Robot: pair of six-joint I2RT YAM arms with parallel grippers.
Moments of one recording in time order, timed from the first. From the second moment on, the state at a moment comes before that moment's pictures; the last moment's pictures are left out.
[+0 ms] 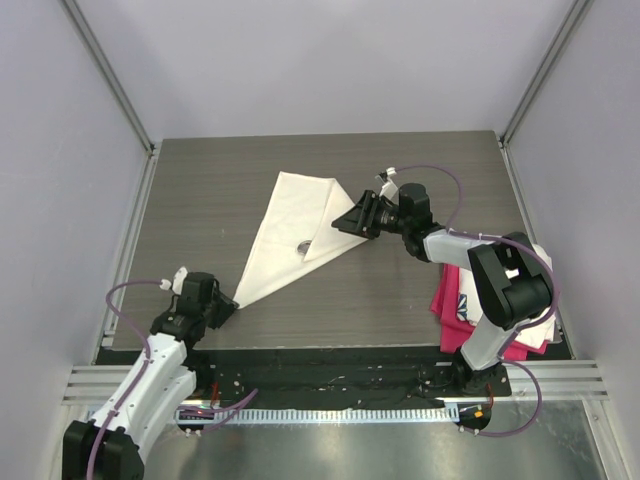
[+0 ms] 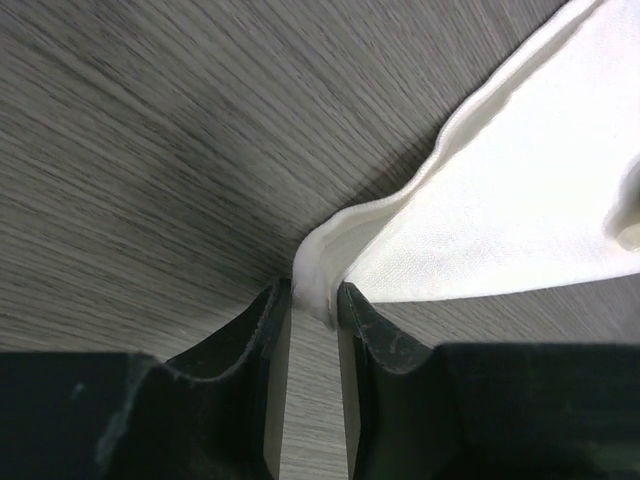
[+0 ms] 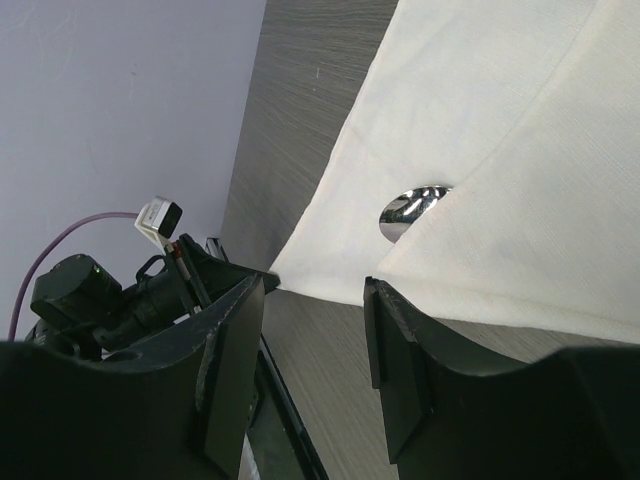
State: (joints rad) left arm -0.22 0.67 0.25 -0.50 -0.11 -1.03; right arm 0.36 1.70 0.84 0.53 -0.70 0.86
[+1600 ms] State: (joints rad) left arm 0.33 1.03 0.94 -0.62 -0.04 -0.47; right arm 1.01 2.22 1.44 0.25 -0.54 0.66
